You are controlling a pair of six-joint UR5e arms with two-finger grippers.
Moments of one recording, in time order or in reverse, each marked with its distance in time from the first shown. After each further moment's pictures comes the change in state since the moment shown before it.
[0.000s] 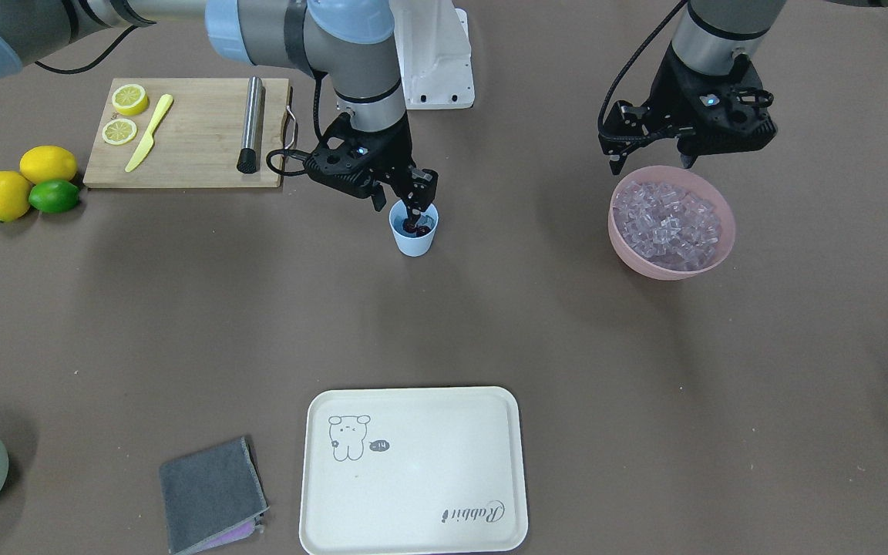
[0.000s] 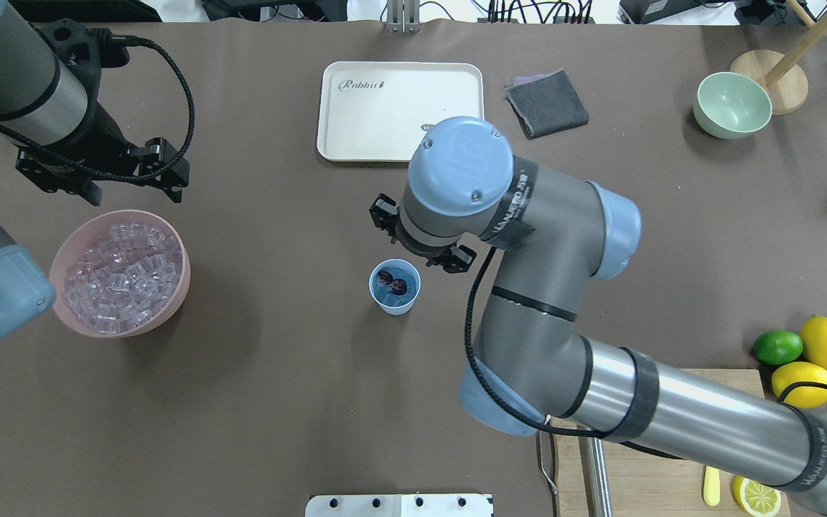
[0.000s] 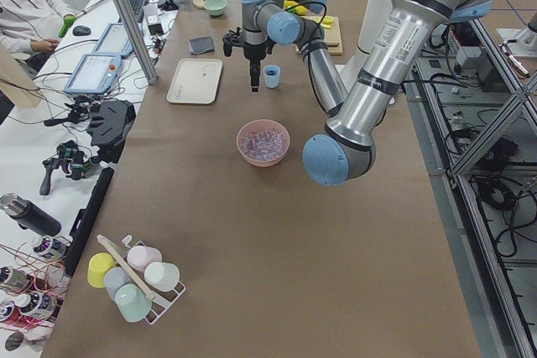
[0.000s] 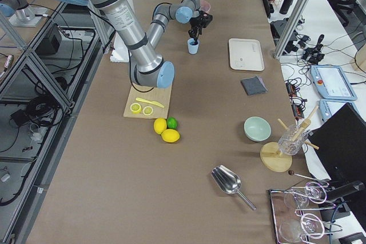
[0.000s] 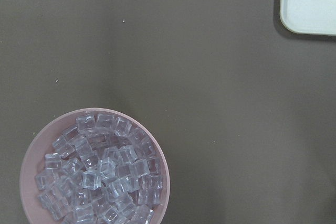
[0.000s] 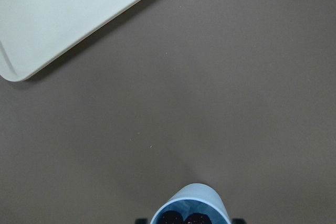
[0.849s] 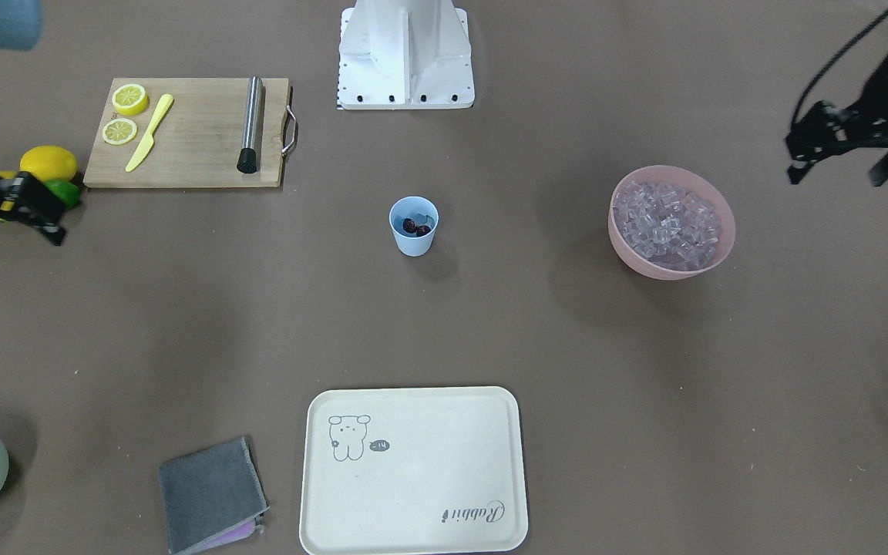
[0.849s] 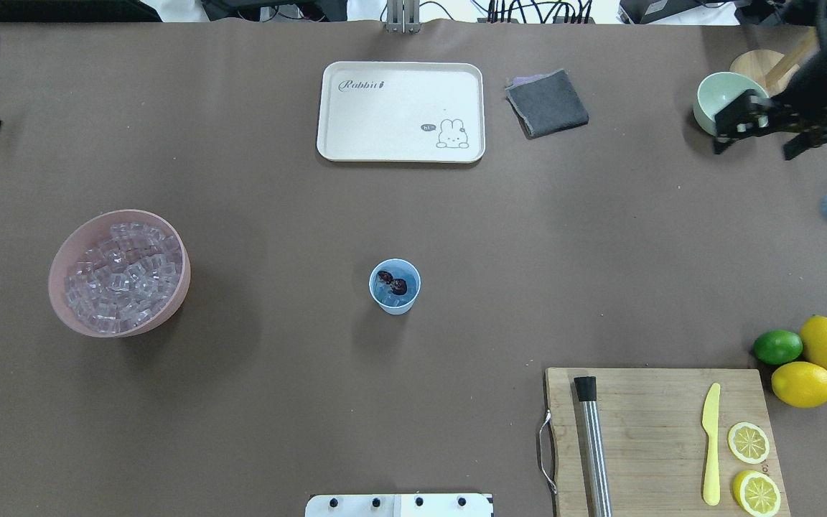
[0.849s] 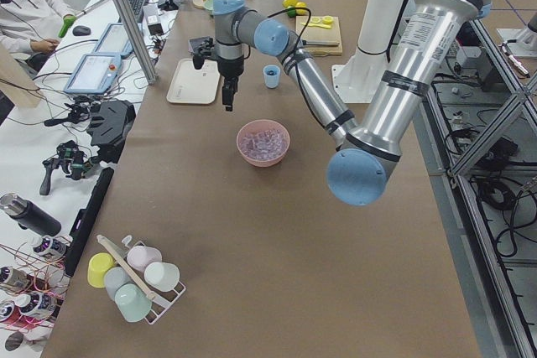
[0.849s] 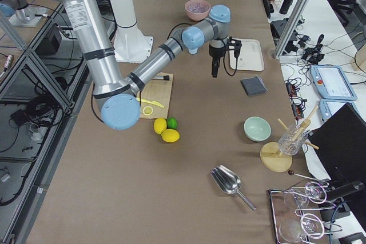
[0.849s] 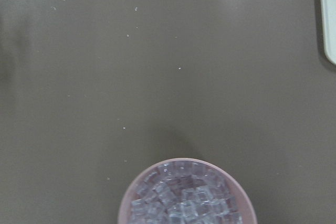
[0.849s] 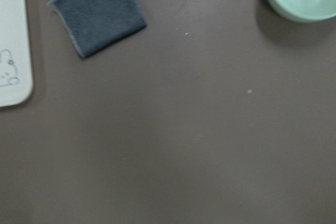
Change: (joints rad) left arm -0.429 0.229 0.040 0.000 -0.164 0.671; right arm 0.689 -0.555 0.211 -0.136 0.419 -1.270
